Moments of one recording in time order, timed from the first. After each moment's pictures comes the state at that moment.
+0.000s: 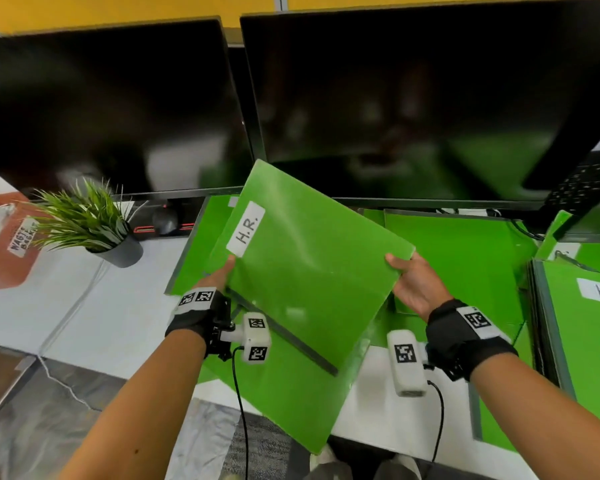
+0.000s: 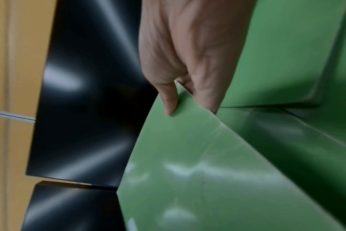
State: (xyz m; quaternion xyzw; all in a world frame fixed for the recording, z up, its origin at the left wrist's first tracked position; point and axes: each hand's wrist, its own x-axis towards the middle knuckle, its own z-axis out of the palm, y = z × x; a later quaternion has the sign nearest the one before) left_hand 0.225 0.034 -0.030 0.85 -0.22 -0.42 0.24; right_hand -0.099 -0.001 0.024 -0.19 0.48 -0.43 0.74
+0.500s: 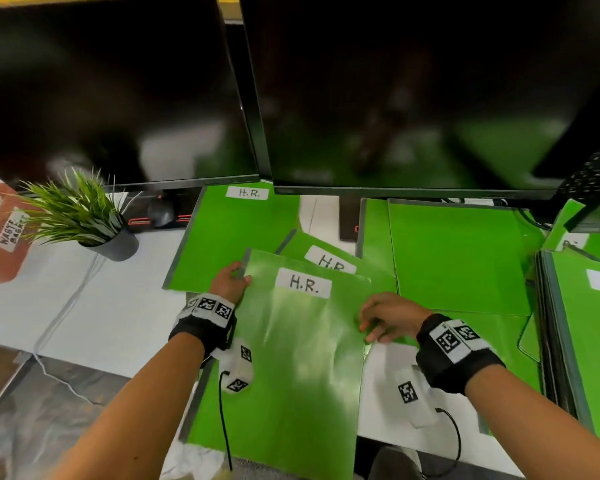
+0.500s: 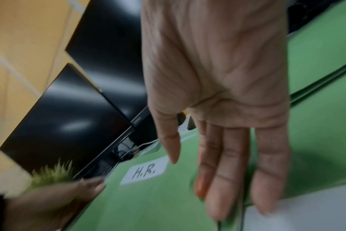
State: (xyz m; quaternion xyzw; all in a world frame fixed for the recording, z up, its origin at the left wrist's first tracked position) left_hand 0.207 0.035 -0.049 0.83 -0.38 -0.36 0.20; right_hand -0.086 0.025 -0.024 -0.49 0.60 0.01 0.63
